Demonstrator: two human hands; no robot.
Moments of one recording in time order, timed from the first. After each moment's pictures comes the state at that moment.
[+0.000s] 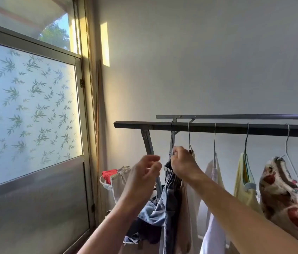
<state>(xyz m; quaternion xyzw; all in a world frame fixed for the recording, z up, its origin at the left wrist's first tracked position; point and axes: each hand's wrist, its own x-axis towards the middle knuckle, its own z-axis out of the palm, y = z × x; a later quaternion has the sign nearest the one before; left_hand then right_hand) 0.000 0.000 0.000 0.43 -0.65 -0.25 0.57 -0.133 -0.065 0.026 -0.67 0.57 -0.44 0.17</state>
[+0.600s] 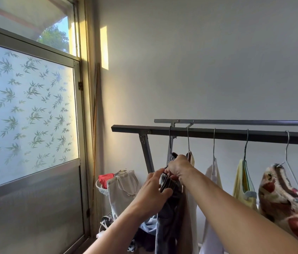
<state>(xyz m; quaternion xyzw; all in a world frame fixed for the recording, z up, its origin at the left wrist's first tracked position) -0.016 -0.033 -0.021 0.51 -0.74 -0.22 0.39 -0.125 -0.108 0.029 -0.55 0.65 -0.41 0.32</state>
